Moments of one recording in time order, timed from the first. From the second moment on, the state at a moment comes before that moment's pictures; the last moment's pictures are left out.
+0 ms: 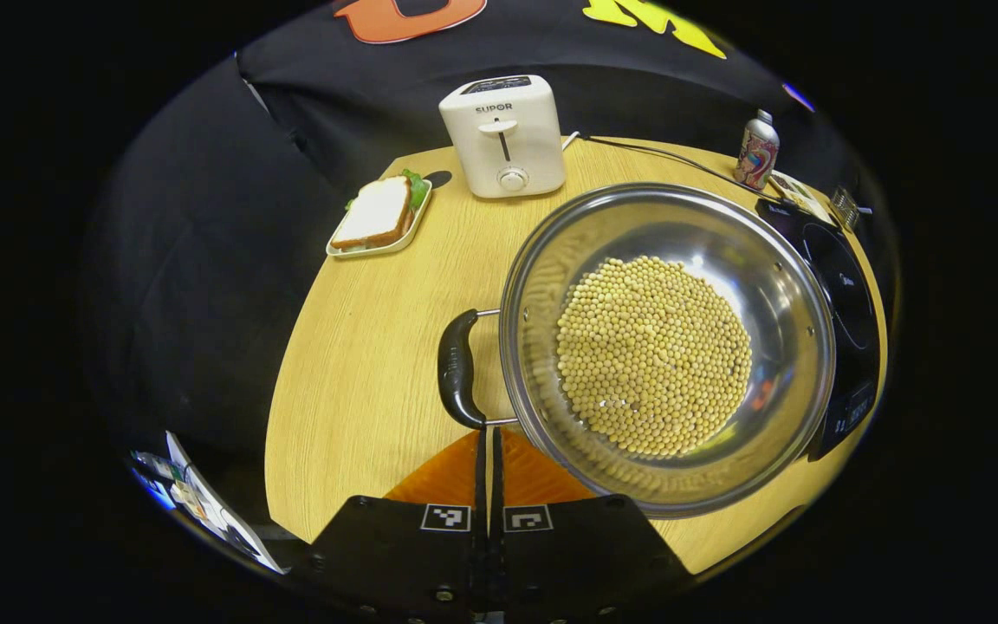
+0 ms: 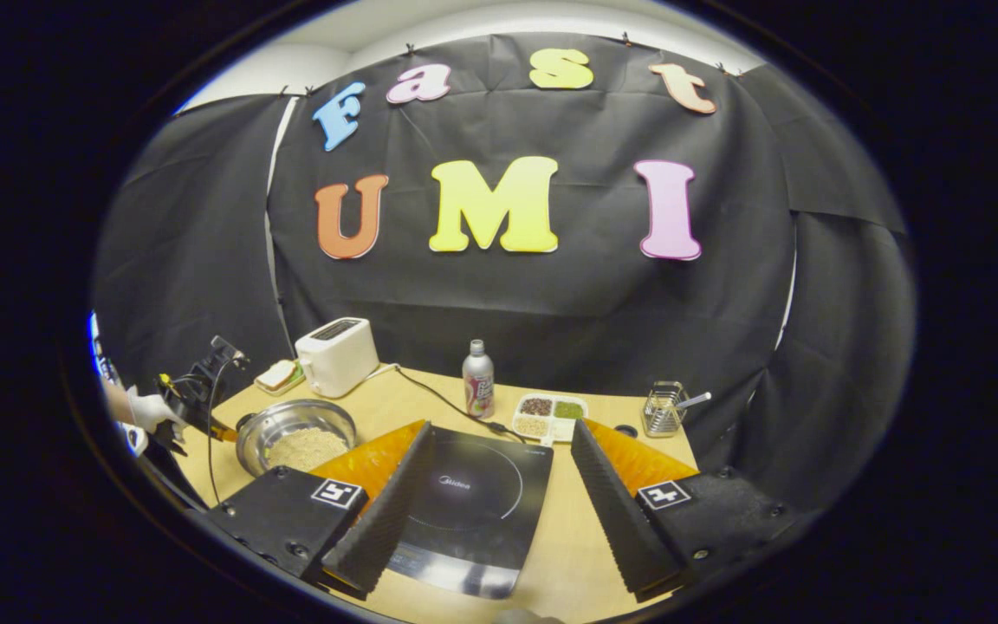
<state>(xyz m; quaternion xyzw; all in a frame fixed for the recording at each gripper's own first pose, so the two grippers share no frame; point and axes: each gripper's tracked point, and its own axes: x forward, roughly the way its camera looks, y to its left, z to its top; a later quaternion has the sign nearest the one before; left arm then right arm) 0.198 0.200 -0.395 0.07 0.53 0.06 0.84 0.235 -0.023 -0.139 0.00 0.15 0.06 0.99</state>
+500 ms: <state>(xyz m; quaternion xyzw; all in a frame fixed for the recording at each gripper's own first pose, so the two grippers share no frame) 0.221 0.207 -0.395 0.07 0.51 0.01 0.85 0.207 0.024 -0.133 0.01 0.15 0.01 0.99</state>
